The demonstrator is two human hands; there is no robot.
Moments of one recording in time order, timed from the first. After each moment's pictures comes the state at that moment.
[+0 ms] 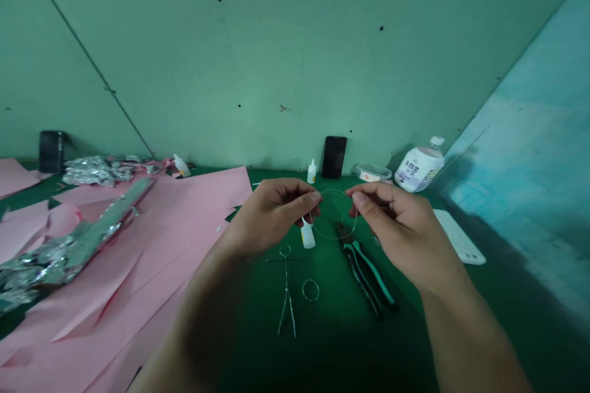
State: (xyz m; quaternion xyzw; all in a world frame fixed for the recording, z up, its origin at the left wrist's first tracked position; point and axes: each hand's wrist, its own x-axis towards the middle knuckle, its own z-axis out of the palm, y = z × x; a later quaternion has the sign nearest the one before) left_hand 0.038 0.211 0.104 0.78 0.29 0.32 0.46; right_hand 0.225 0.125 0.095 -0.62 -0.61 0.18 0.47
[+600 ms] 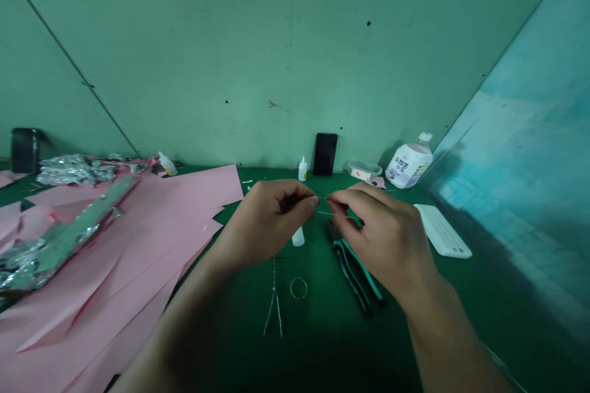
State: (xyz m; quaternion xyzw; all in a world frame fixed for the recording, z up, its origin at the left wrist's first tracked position) left_hand 0.051 0.200 0.095 0.83 0.31 0.33 0.31; right_hand 0.225 0.126 0.085 -0.54 -0.73 -0.20 0.36
